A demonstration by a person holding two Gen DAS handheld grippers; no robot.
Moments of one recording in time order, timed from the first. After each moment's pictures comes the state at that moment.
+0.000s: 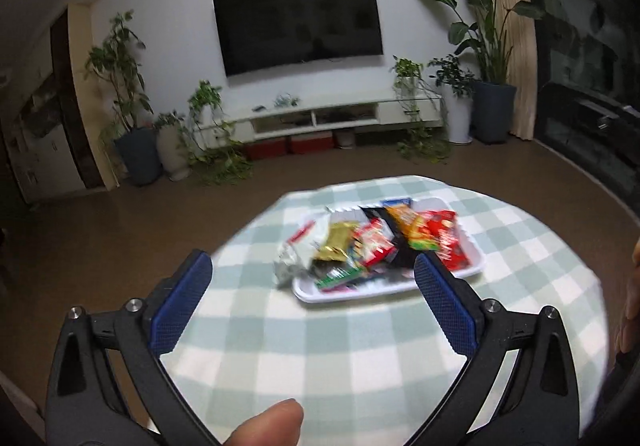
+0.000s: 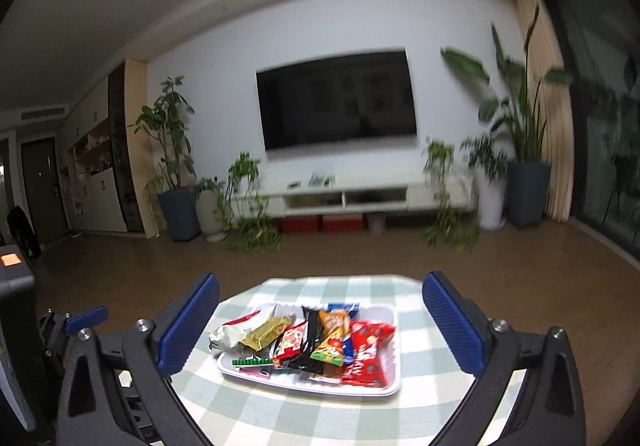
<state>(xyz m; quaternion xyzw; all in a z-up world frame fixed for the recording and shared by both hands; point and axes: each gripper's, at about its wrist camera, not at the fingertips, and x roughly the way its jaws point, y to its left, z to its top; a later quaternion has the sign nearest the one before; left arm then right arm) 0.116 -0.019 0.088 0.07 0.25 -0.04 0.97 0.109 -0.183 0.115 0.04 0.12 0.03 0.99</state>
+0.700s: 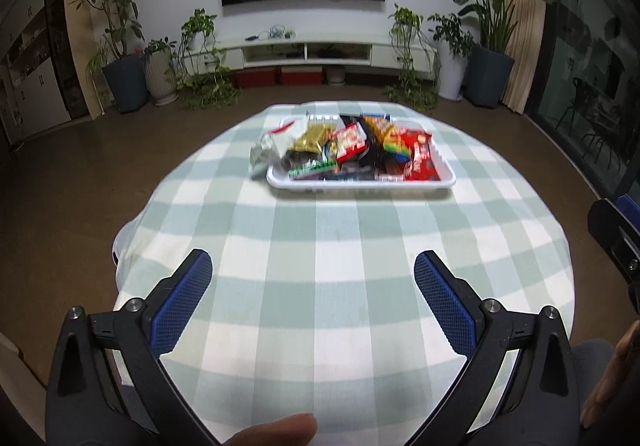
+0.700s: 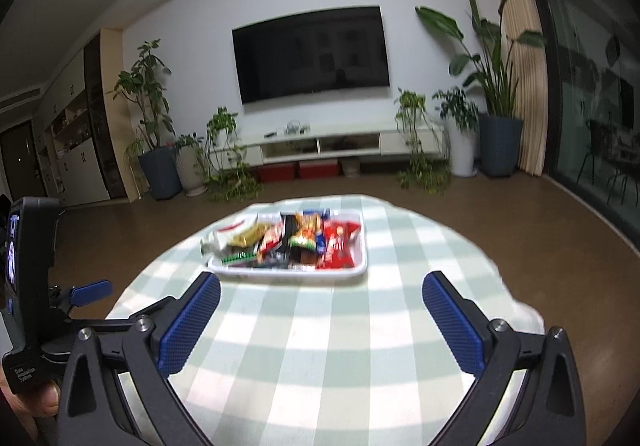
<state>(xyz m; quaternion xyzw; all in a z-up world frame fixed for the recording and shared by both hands) 0.056 -0.016 0.040 0.02 0.37 -0.04 0.93 0.027 -0.189 0.049 0.07 0.25 -0.01 0.97</state>
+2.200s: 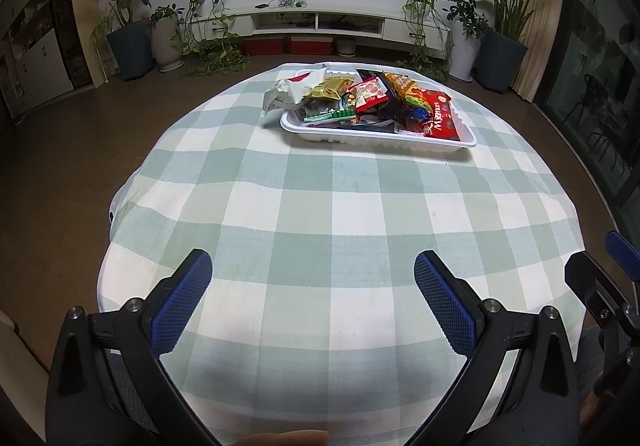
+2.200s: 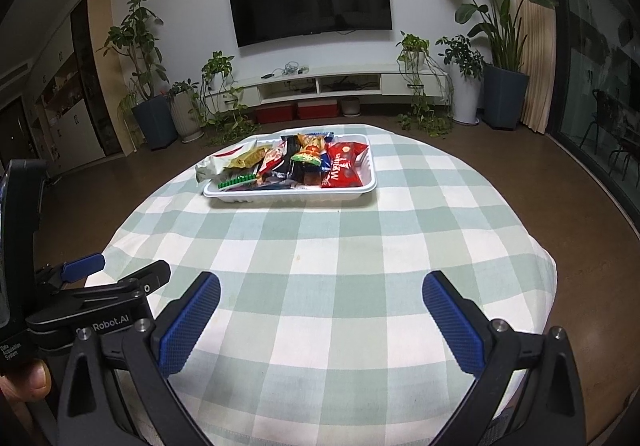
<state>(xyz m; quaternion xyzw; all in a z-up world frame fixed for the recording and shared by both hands) 0.063 0.004 -0.005 0.00 0.41 -0.03 0.91 0.026 -0.173 0.003 0.06 0.34 0.00 0.94</state>
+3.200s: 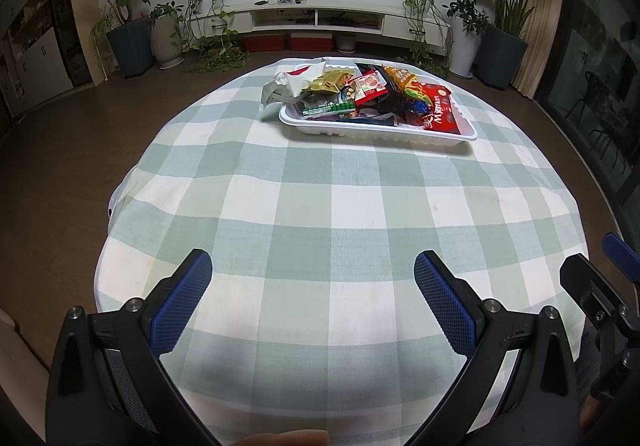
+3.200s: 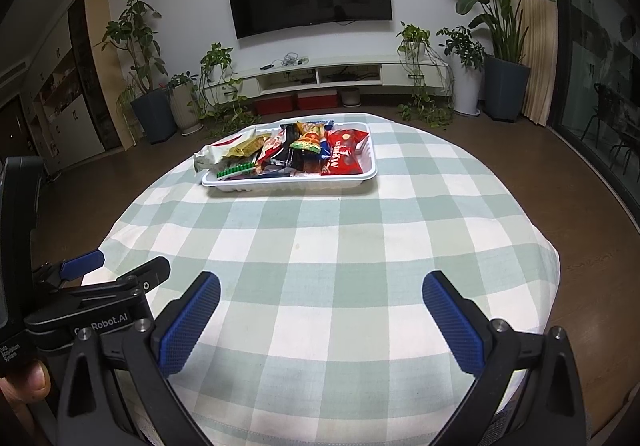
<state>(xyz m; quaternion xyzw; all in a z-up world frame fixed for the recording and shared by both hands) 0.061 0.004 -0.013 0.00 0.42 -0.03 0.91 0.025 -0.174 -0.002 0.07 0.35 0.00 0.93</state>
